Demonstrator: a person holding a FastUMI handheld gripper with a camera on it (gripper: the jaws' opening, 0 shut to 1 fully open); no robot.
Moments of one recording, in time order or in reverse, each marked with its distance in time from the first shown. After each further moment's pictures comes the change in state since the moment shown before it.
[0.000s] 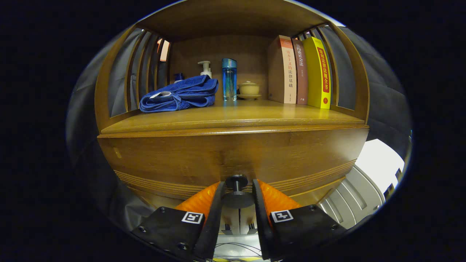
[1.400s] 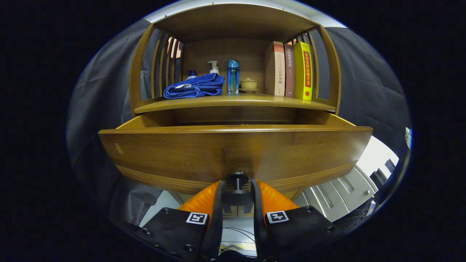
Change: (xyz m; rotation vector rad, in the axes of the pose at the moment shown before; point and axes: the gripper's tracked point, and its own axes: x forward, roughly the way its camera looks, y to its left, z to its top) arm -0.126 -0.001 -0.036 -0.024 0.053 0.023
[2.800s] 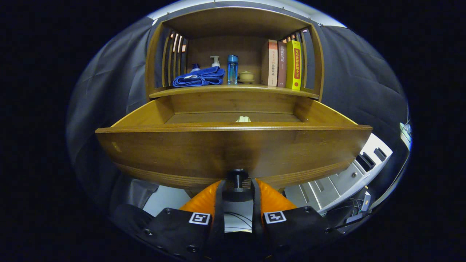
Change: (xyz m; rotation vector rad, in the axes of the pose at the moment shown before) arm -0.084 -0.005 -0.039 -0.013 0.066 -0.009
